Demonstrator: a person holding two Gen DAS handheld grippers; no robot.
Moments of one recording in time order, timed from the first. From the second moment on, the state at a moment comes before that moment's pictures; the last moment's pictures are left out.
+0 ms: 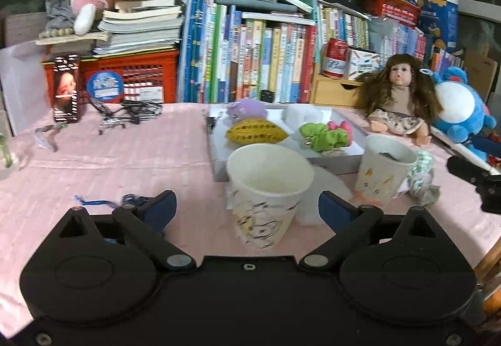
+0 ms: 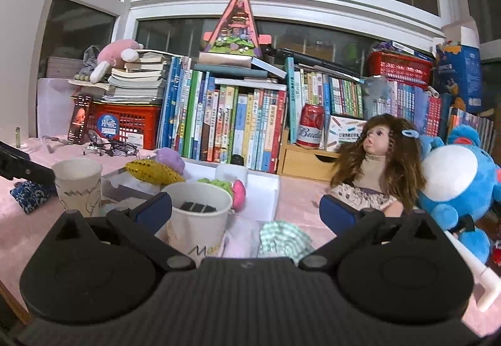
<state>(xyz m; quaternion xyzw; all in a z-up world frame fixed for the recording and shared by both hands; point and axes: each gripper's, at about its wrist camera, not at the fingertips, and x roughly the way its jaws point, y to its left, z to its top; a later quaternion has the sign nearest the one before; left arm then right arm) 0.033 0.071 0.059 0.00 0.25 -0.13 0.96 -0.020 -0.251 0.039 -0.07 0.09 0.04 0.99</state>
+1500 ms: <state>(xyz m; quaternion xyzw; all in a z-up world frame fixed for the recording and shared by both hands) 0.065 0.132 -0.010 -0.02 0.29 0.02 0.96 0.042 -0.283 -0.020 -0.02 0.22 -0.04 0.97</state>
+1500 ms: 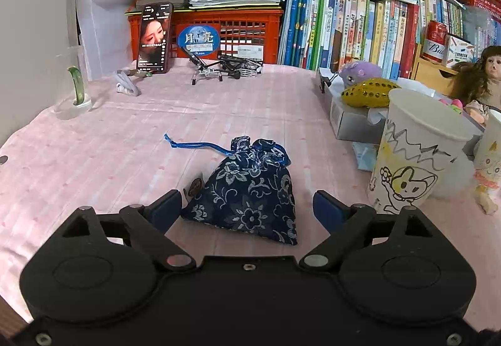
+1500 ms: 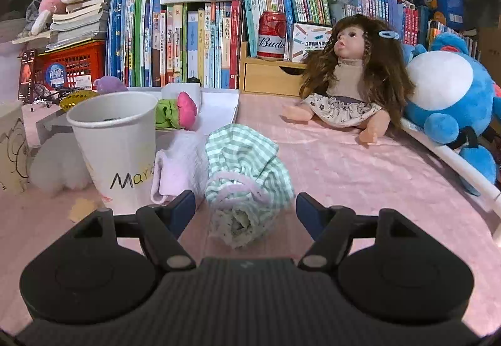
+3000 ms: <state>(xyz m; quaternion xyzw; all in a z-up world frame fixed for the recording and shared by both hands) 0.067 0.127 0.004 -0.01 0.29 0.03 0.96 0.040 -0.281 -0.007 -0.04 0.22 -0.04 0.97</state>
